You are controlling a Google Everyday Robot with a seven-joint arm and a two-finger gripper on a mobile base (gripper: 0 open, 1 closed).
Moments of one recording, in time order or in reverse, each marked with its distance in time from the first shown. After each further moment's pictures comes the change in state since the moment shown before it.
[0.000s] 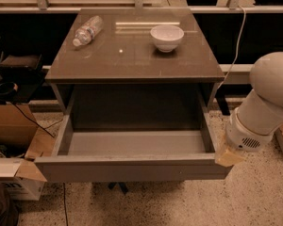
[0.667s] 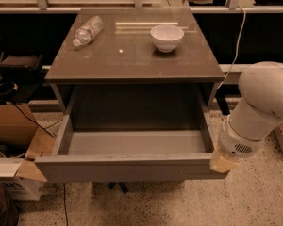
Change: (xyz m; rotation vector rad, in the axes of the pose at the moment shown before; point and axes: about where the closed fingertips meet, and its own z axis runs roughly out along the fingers) arm -0.003 0.007 0.021 -0.032 0.024 -0.020
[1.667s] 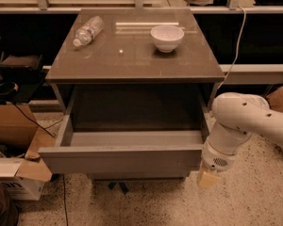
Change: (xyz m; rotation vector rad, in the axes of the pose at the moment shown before) arm 0.003 -0.005 0.108 -0.205 0.022 0.027
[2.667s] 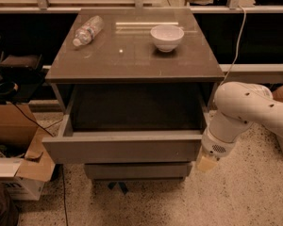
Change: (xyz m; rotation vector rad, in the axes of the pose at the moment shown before) arm -0.016 -0.040 -0.023 0.116 -0.045 0.021
